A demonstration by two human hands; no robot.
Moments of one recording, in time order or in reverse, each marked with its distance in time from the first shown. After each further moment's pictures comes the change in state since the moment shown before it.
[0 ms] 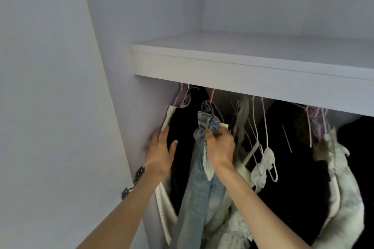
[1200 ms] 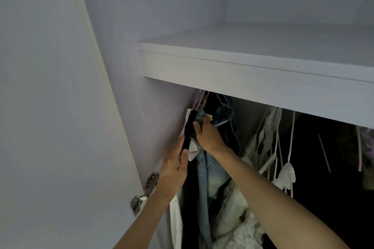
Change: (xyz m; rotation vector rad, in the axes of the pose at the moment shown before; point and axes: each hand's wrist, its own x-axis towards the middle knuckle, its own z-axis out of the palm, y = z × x) left_hand -0.015 -0.004 0.007 -0.440 0.015 0.167; right_hand 0.068 0.008 0.081 -0.366 -0.530 -0.229
